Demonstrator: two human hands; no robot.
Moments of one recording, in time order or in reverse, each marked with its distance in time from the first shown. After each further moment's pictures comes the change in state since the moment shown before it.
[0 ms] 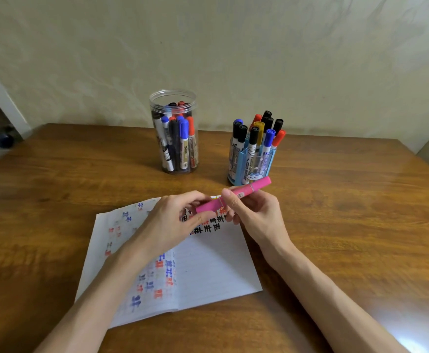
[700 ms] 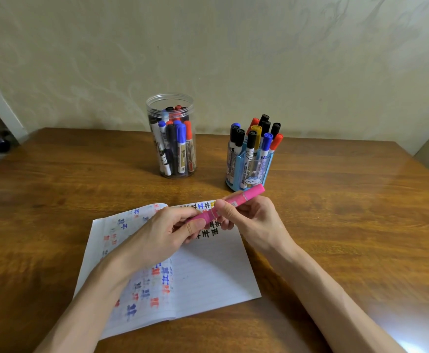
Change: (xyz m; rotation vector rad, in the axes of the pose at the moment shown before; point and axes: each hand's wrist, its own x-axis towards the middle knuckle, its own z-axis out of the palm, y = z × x) left_hand -0.011 -0.006 -0.009 -0.160 -0.205 -0.023; right_hand -0.001 -0.015 -0.005 -0.109 -0.181 -0.046
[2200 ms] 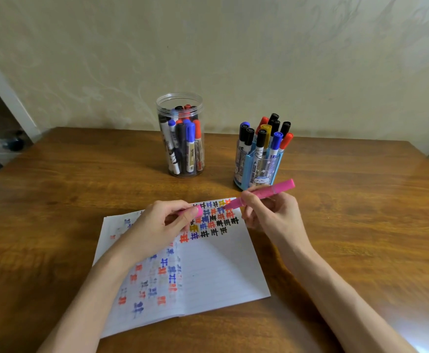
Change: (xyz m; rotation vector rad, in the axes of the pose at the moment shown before) left_hand -0.006 -0.006 -0.017 0.097 0.123 -0.146; right_hand 0.001 0.001 -0.006 0.027 0.260 0.139
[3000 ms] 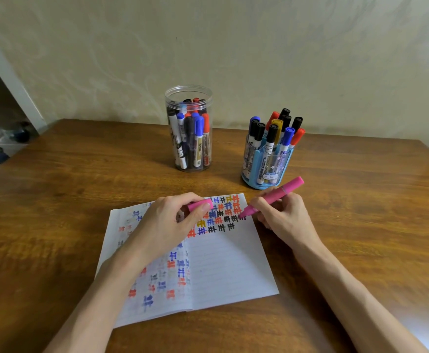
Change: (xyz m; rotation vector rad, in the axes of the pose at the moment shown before) left_hand -0.001 -0.005 0.009 0.153 0.123 0.087; right_hand 0.009 0.009 -0.004 -0.272 0.012 0.098
